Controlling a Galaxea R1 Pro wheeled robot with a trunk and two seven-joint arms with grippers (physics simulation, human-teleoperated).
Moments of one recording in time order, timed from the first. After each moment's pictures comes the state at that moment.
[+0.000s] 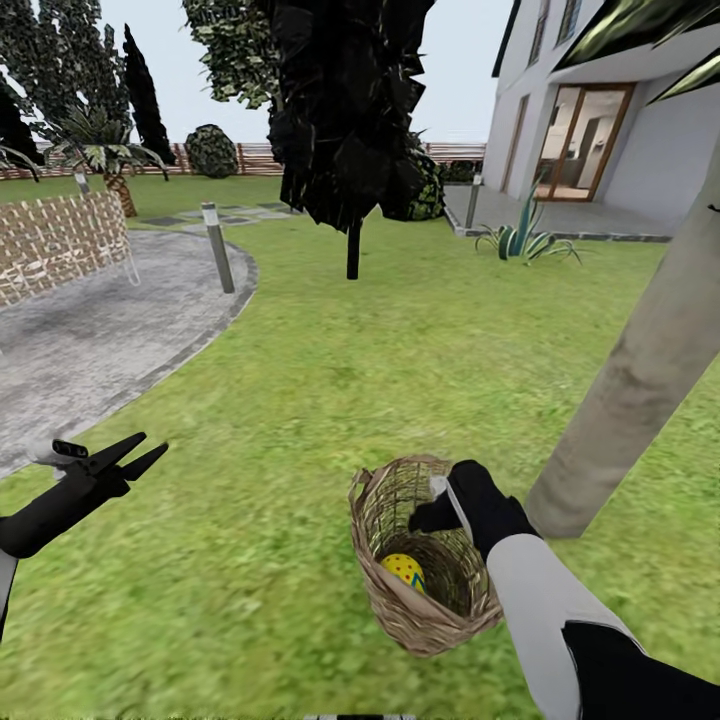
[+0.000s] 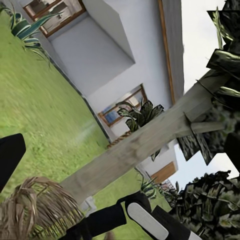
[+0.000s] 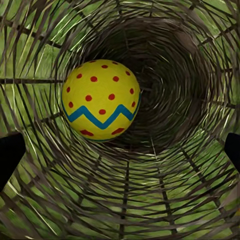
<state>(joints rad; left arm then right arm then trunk) -0.49 0.29 0.55 -1.21 0.60 0.94 -1.27 -0.90 0.15 -0.16 -0.58 0.41 1.00 0.27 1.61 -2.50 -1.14</state>
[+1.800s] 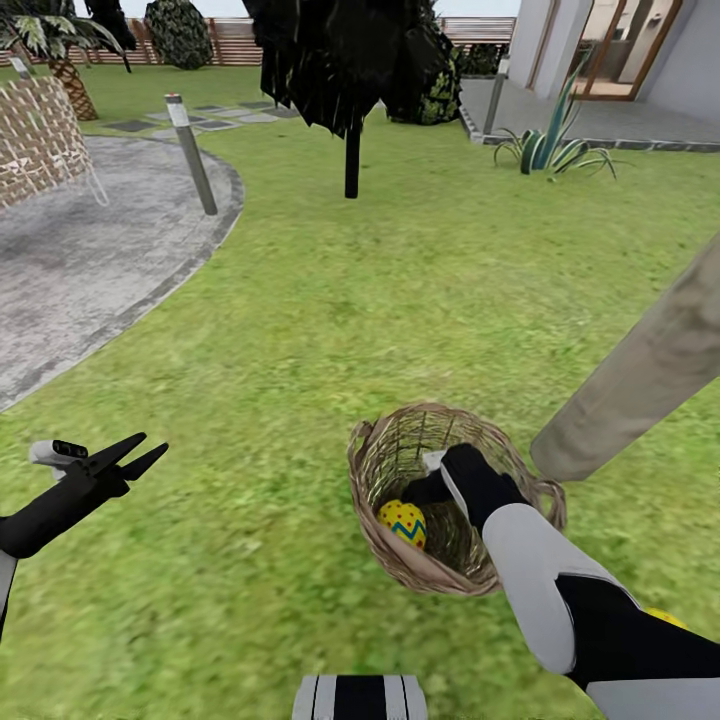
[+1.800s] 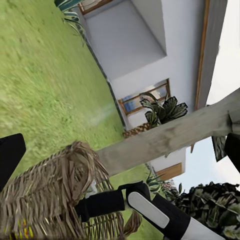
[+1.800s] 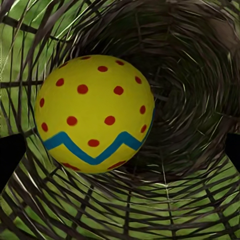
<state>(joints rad) -0.49 0.29 0.55 -1.21 0.60 0.94 -1.27 -1.02 0.15 -0.15 -0.42 0.42 0.79 0.27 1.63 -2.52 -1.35</state>
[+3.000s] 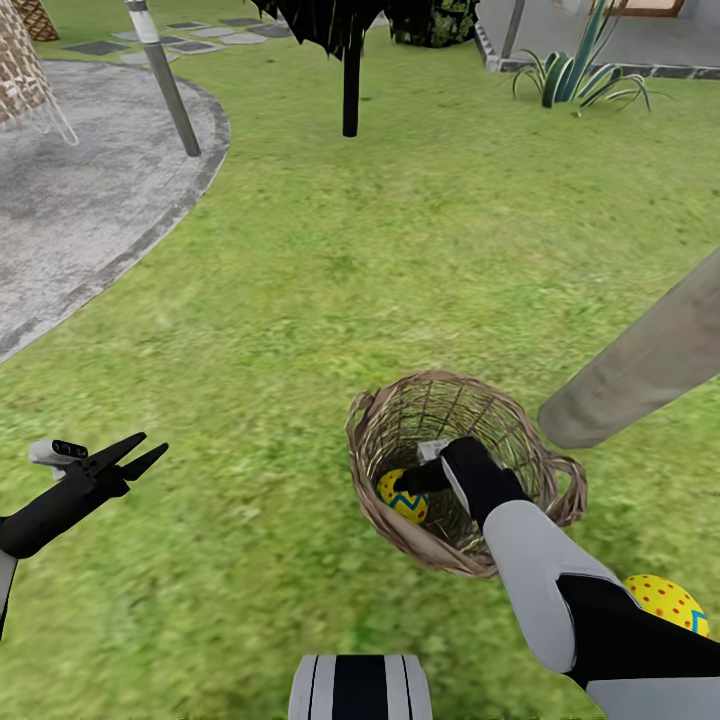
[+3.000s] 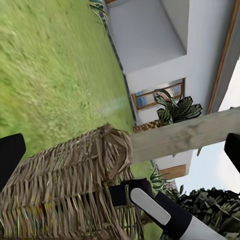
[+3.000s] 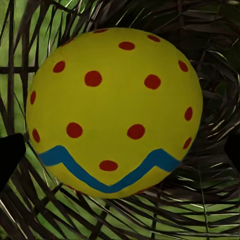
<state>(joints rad) -0.49 0.29 0.55 -1.21 0.60 0.94 -1.27 -1.02 0.15 -0.15 -0.46 0.42 0.75 0.37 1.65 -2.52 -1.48</state>
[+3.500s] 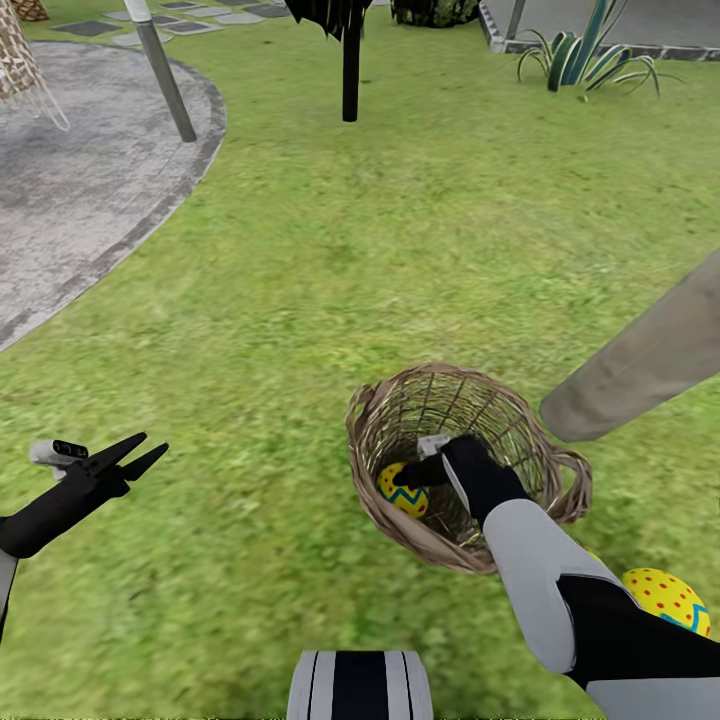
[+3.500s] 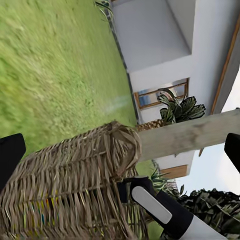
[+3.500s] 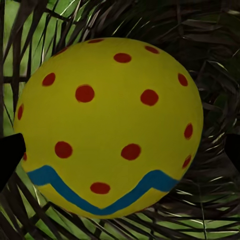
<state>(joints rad) -0.49 0.29 0.55 -1.21 0.60 0.94 -1.27 -1.02 0.15 -0.15 -0.48 0.42 0.71 0.37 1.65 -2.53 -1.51</state>
